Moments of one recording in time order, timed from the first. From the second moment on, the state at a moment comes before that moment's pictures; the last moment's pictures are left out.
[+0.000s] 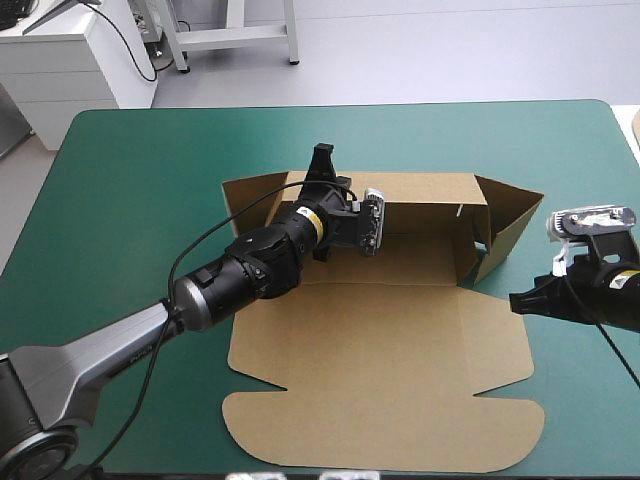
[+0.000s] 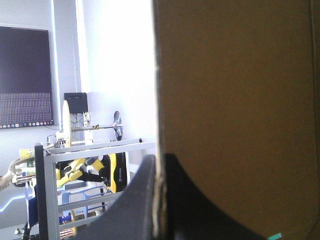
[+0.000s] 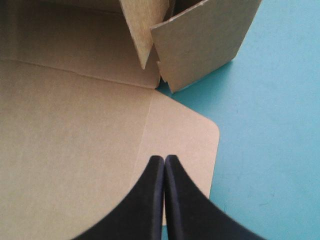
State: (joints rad) left arm -0.87 1.62 -1.32 1.03 0.40 0.26; right arm -0.13 0.92 -1.08 0.31 1.17 -0.34
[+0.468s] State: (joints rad) left arm -0.94 1.75 -1.33 1.49 0.53 -0.20; right arm -0.13 1.04 -1.08 0.33 0.89 -0.35
